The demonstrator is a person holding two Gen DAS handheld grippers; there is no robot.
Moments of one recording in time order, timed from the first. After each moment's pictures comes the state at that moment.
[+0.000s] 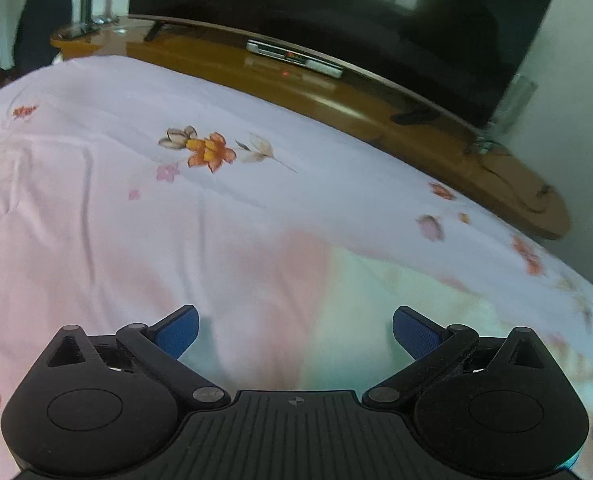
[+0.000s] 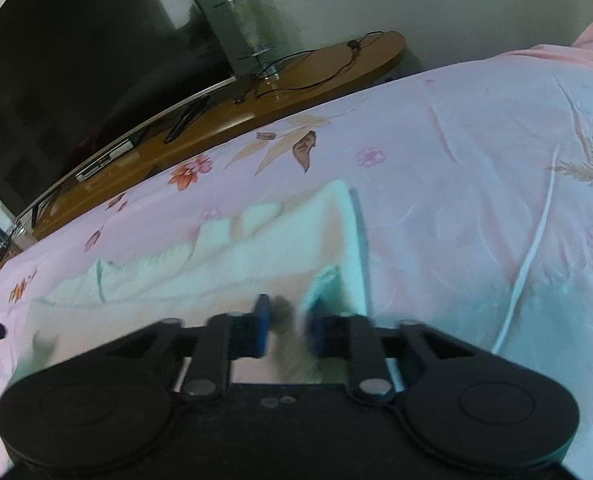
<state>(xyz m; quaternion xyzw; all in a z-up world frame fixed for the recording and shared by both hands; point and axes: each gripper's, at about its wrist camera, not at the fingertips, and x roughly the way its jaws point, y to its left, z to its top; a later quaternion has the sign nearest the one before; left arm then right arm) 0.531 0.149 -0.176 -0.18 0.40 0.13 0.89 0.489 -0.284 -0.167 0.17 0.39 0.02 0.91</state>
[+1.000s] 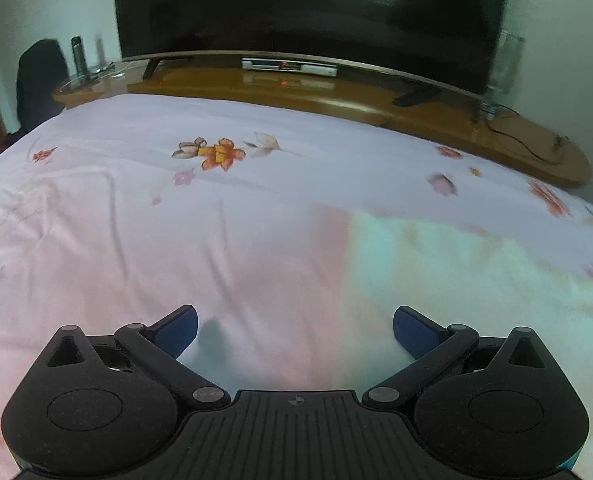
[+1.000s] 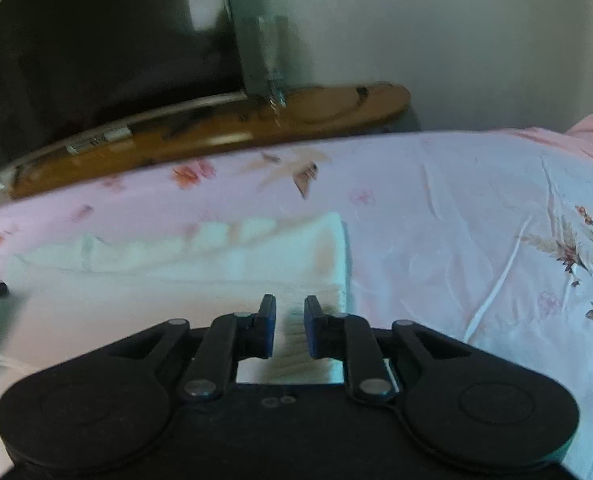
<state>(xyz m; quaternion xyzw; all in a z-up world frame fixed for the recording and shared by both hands) 0.484 0.118 -0.175 -0.07 0.40 0.14 0.90 0.444 -0.259 -0.138 0.05 0.35 0.02 0.94</state>
